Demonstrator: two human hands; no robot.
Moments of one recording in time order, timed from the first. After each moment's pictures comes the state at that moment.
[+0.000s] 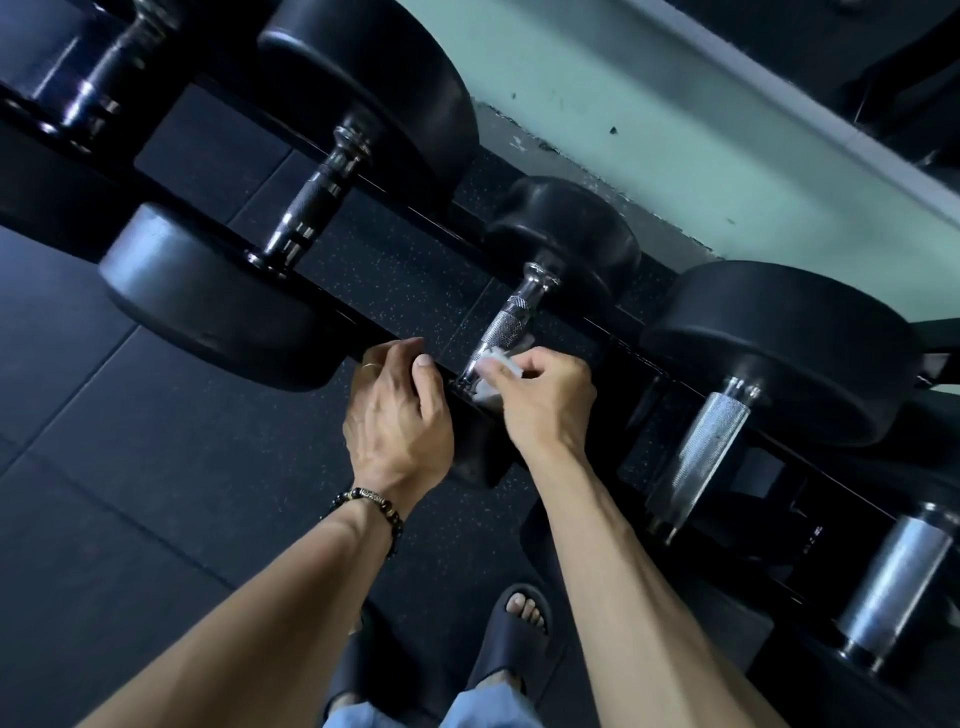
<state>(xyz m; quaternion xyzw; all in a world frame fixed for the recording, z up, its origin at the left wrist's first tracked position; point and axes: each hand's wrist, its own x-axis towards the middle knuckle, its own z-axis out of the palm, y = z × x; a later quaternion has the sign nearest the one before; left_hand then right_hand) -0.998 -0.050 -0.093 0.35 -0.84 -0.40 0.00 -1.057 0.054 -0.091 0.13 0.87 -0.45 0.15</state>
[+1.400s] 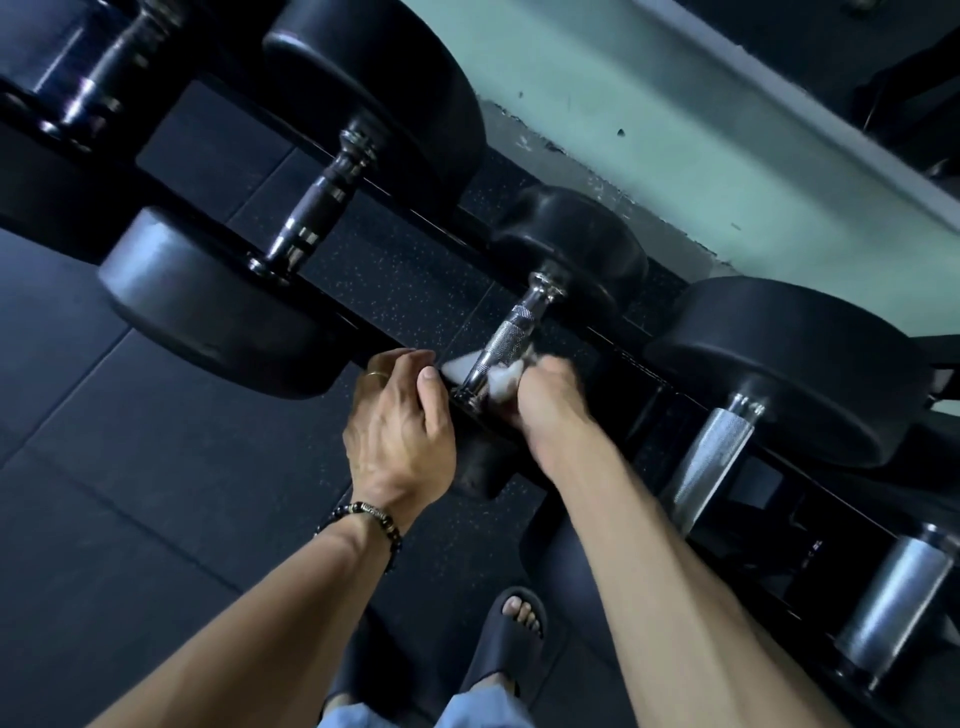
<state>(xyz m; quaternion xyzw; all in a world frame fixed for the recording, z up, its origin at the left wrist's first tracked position) -0.998 -0.052 -0.095 0.33 -0.86 -0.40 0.02 -1.090 0.056 -0.118 0.23 0.76 -0.50 0.35</state>
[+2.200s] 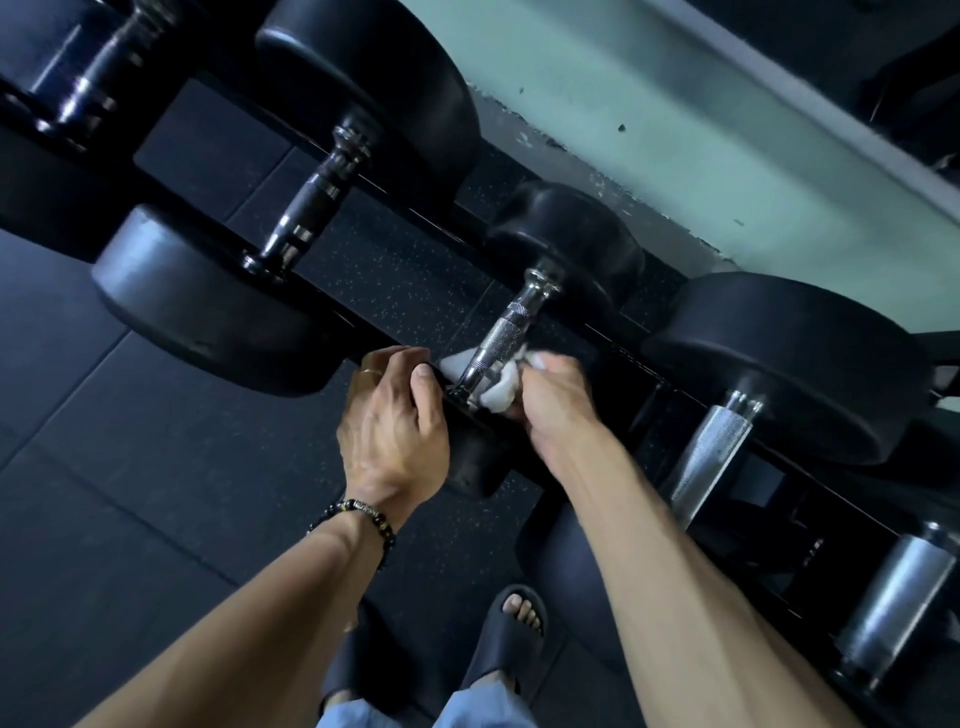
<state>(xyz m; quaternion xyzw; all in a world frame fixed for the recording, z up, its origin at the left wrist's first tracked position) -0.998 -0.052 -0.094 0.33 -0.86 -0.39 0.02 -1.083 0.062 -0.096 0.21 0.71 -0.57 0.35</state>
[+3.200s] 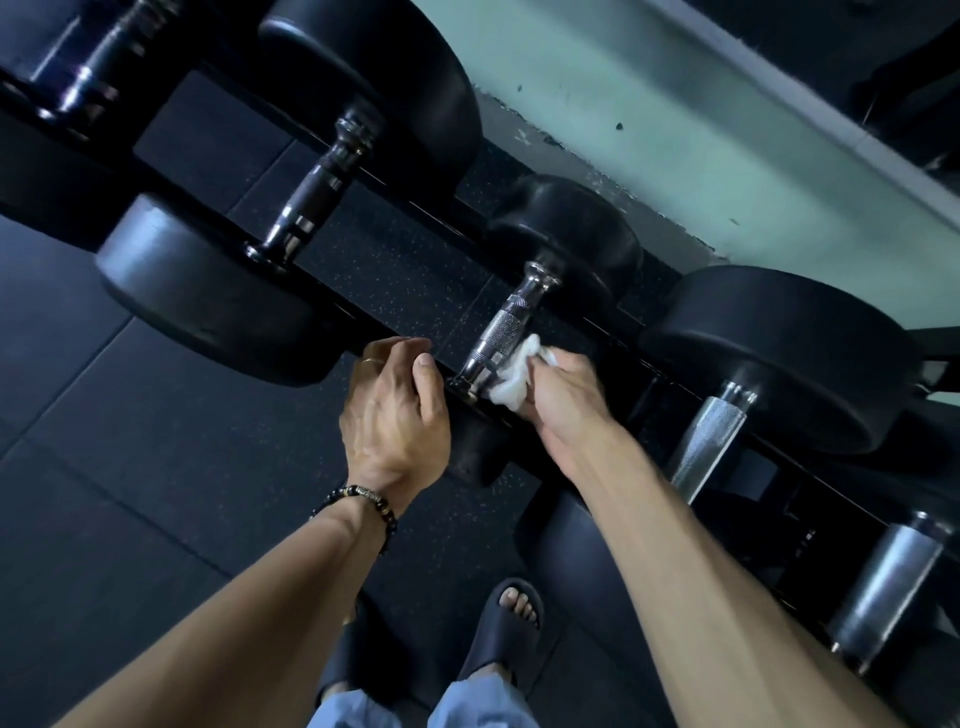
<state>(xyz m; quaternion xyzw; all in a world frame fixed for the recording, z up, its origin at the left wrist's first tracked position) -0.996 -0.052 -0.092 0.33 -0.86 -0.39 0.01 -1.078 0.071 -0.091 0.21 0.74 -0.55 0.33</state>
